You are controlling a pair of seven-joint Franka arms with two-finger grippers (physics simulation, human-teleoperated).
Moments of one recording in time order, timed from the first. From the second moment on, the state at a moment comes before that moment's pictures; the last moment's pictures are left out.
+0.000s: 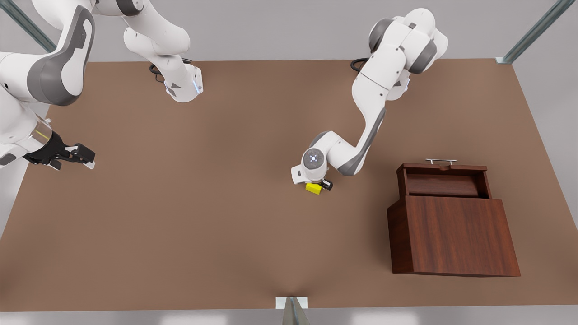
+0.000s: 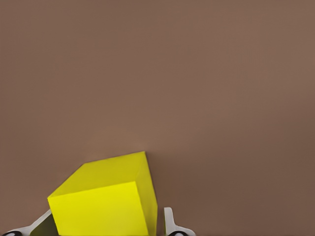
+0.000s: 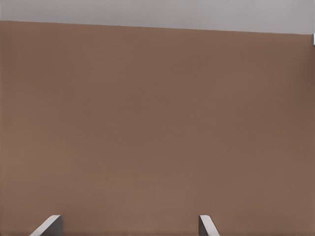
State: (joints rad) left arm -0.59 0.73 -0.10 -1.61 0.12 2.18 -0.14; right arm -0.03 0.16 -0.06 -1.37 -0.01 1.59 -0.13
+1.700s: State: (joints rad) left arm -0.58 0.18 0.35 -1.74 0.05 1.72 -0.03; right arm -0.04 0.16 -0.06 -1.37 -0.01 1.59 -0.13
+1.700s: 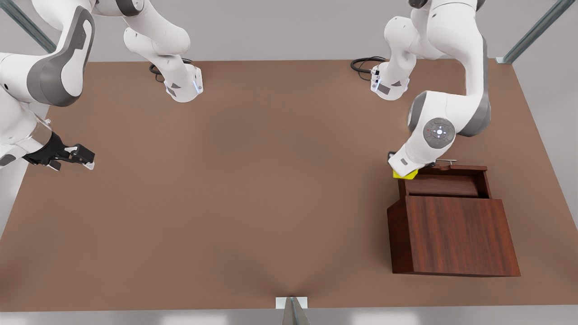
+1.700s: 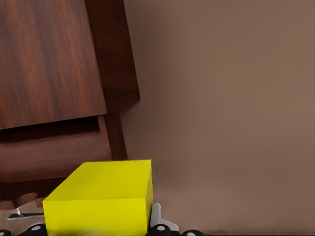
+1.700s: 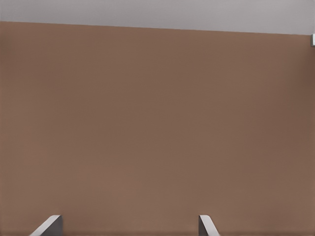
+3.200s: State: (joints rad) left arm 0.02 0.25 -0.23 -1.36 0.08 1.58 0.18; right arm -0.03 0.16 -0.06 -1.37 -0.01 1.59 -0.13
